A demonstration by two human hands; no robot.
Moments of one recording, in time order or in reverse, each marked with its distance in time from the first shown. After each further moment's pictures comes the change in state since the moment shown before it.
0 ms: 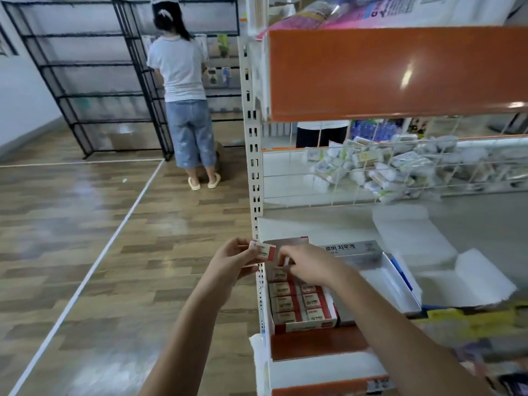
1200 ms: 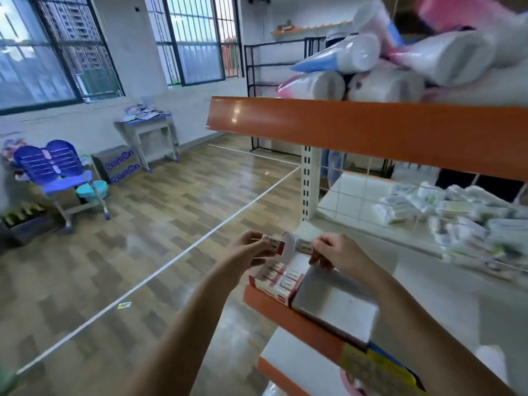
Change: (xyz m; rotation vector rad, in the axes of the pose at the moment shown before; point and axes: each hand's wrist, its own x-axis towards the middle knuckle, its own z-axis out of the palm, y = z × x) left_hand -0.089 0.003 0.127 0.070 0.639 0.124; right_hand -0.045 0.084 -0.067 0.636 -0.100 -0.470
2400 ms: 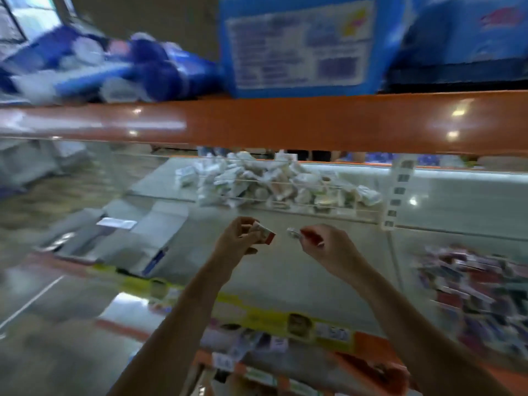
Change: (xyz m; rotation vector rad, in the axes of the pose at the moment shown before) left_hand -0.205 -0.047 0.528 0.139 -0.201 0.185; right_hand -0.427 0.203 -0.353 -0.314 0.431 0.005
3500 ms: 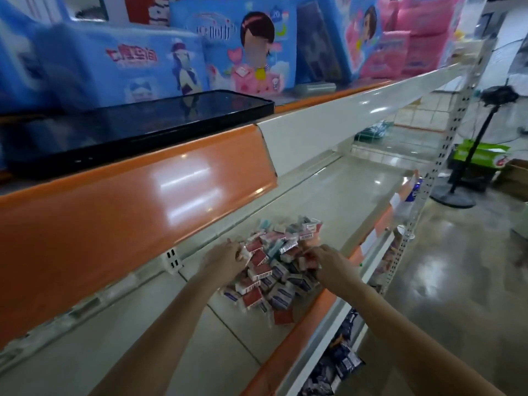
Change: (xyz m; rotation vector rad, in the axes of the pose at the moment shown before) left_hand 0.054 0.003 0.350 1.015 -0.885 0.813; right_hand -0.197 0.158 -0.152 -0.563 0.433 0.993
